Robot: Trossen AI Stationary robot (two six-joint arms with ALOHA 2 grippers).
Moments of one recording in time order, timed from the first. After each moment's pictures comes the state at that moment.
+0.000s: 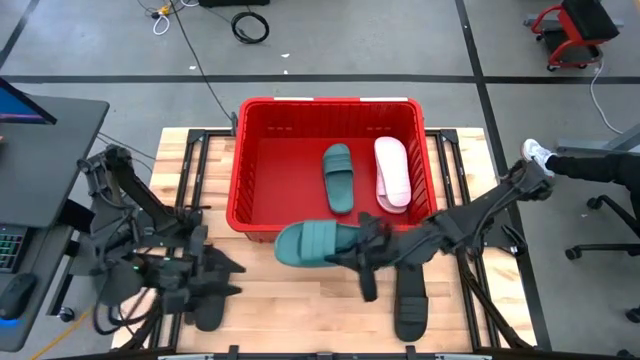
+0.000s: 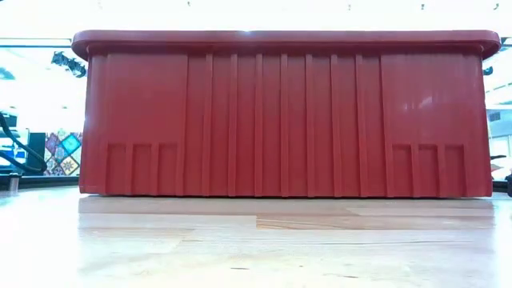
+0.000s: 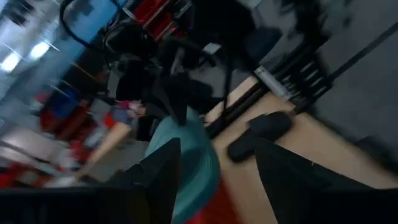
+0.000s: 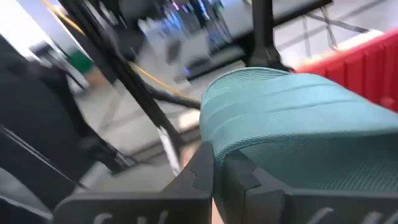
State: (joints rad) left arm -1.01 1.23 1.42 -0.46 -0.93 0.45; right arm 0.50 1.48 1.40 -0.12 0.43 0.62
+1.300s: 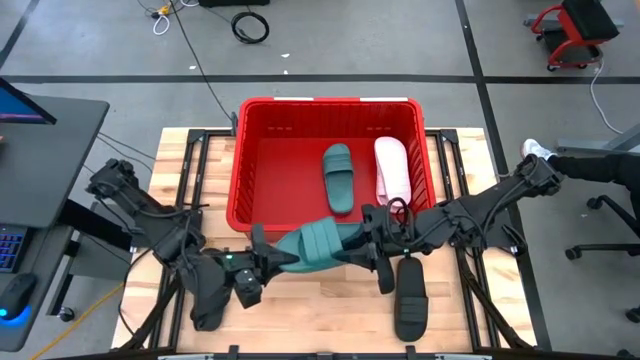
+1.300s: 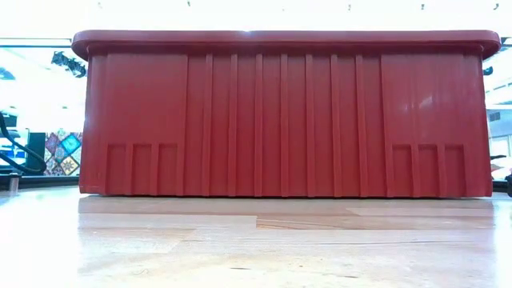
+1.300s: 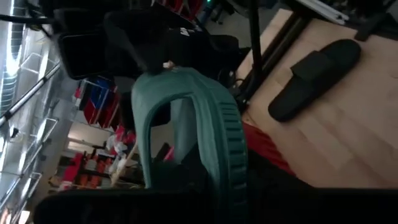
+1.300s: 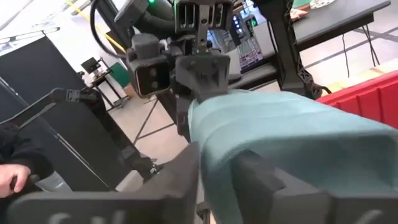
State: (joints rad) left arm -0.71 1.41 1.41 -0.32 -0.83 0.76; right arm 0.47 1.40 1.35 -0.04 0.30 0.57
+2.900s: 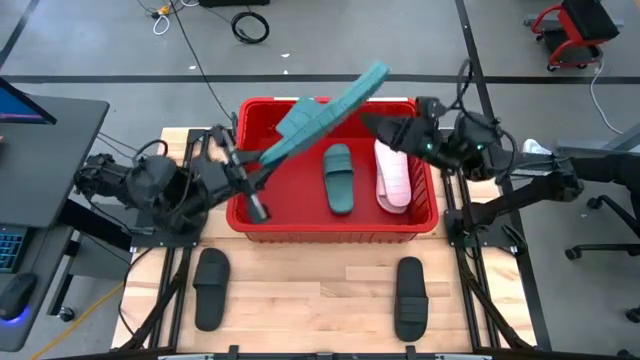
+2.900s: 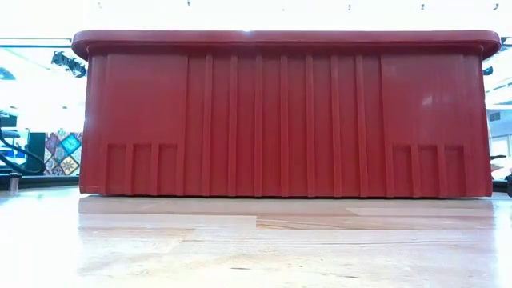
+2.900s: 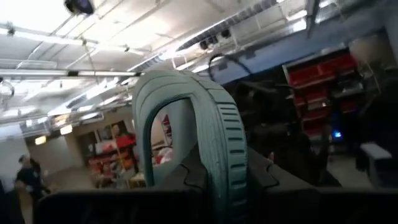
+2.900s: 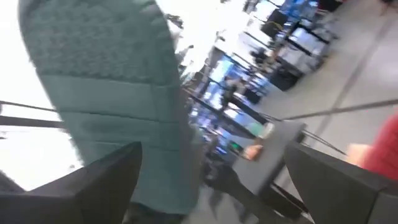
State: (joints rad) left arm -0.34 1.25 1.41 0.33 -0.72 0.58; right arm -0.01 1.20 1.37 0.16 0.34 0.92
